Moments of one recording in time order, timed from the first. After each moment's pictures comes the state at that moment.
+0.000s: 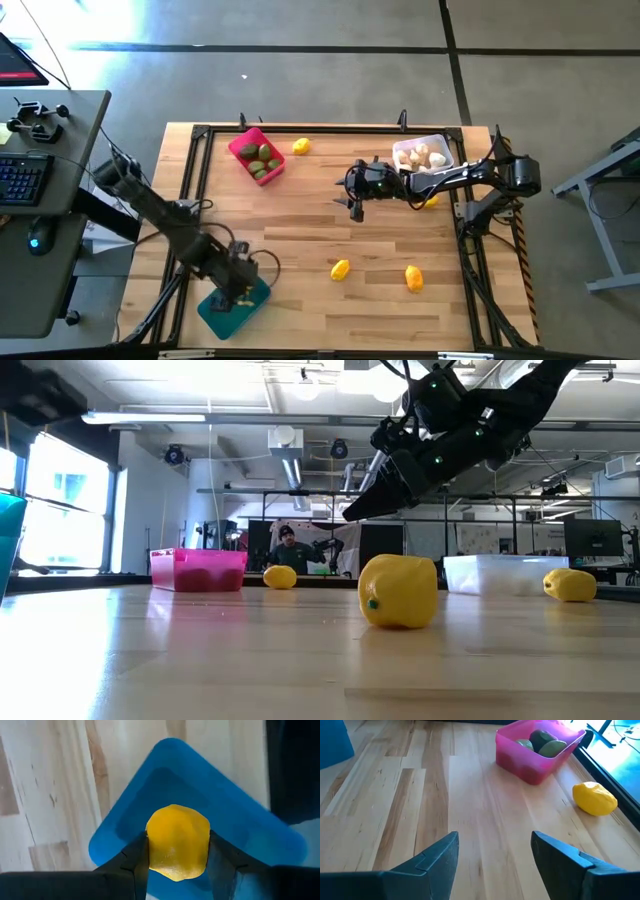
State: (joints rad) left arm -0.69 1.41 1.01 -0.85 -0.01 -0.56; right arm -0.18 1.57 0.72 0.36 -0.02 -0.14
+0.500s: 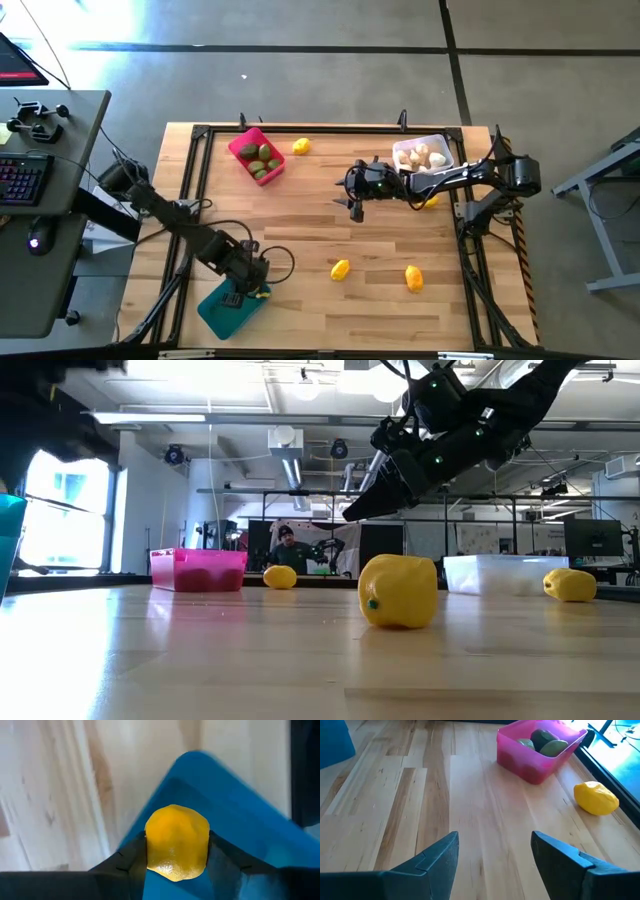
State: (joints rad) left arm -0.60 1.49 0.97 -0.76 0.06 -0.46; right arm -0.17 1.57 0.72 0.36 -0.02 -0.14
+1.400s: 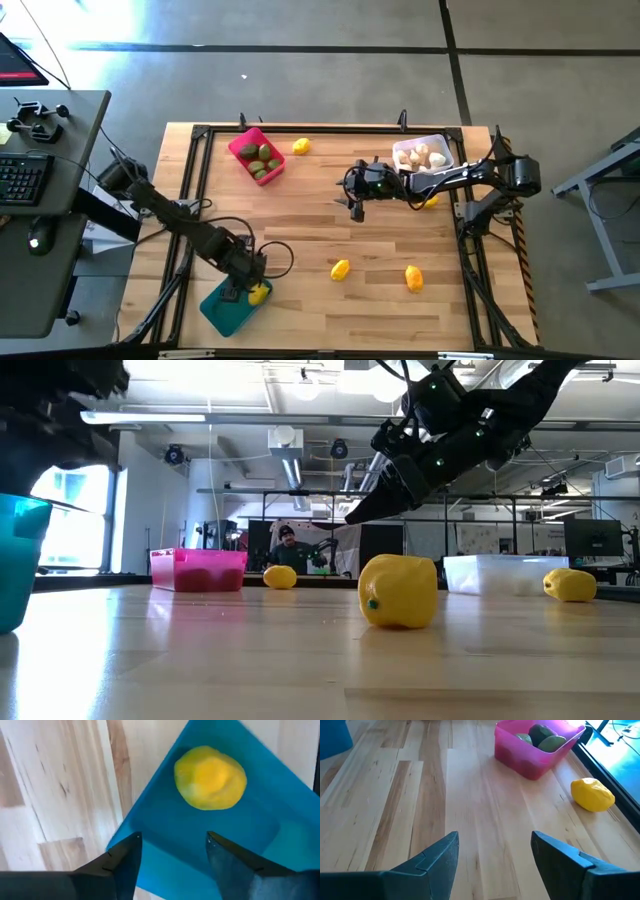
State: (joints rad) left arm -0.57 1.48 0.97 -0.85 0.07 -0.46; right arm -0.17 1.57 0.72 0.34 0.00 -0.16
